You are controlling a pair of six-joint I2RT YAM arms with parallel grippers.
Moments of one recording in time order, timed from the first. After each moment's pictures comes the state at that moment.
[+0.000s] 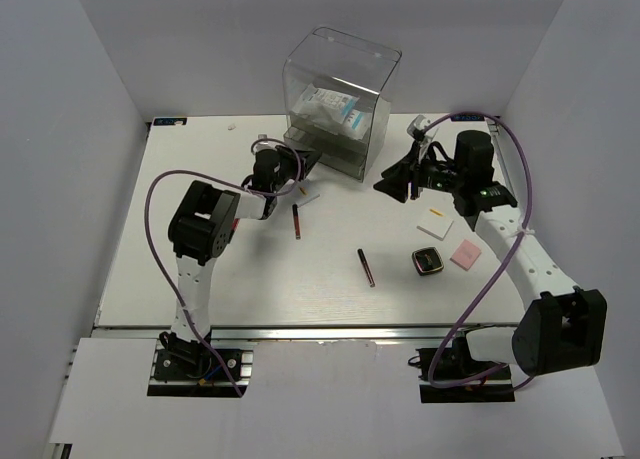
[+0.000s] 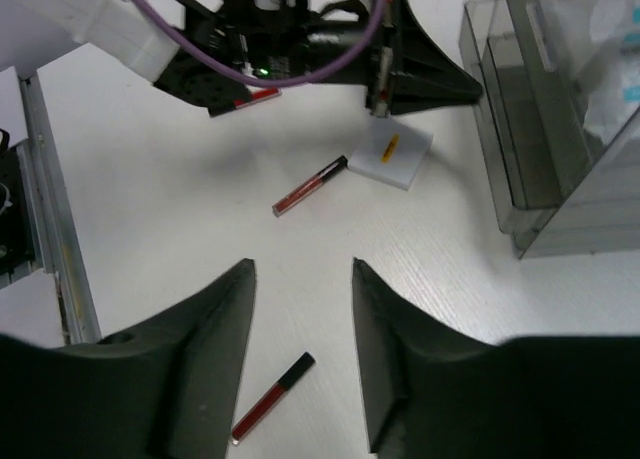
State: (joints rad) left arm -0.37 2.23 1.28 0.82 0.17 -1.45; right arm 0.22 1.29 1.07 -0.10 -0.91 -0.10
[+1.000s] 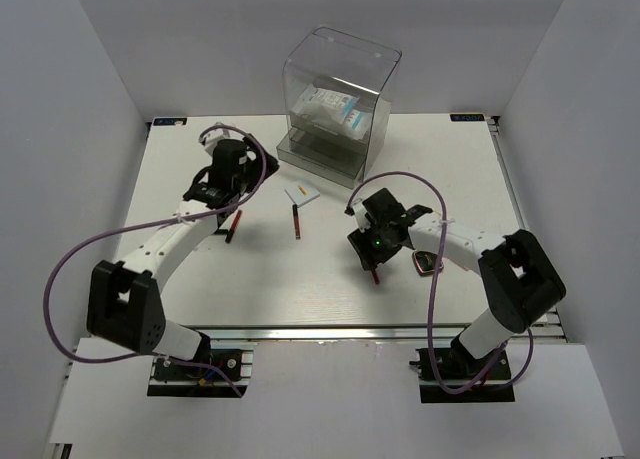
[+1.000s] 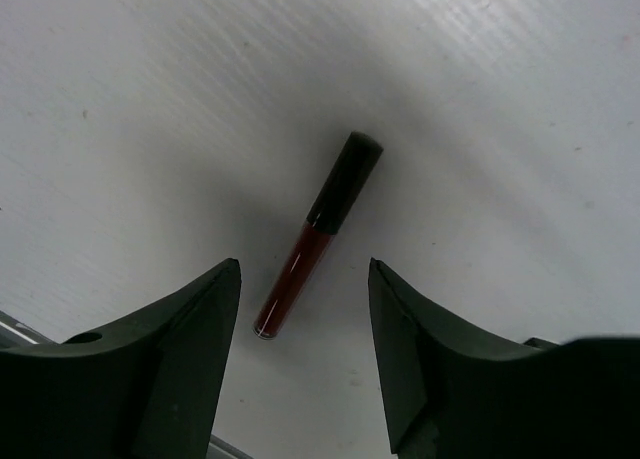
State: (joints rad) left arm -0.36 1.47 1.10 -0.12 -0.20 -0.86; right arm 0.64 1.57 0.95 -0.52 -0.14 -0.06
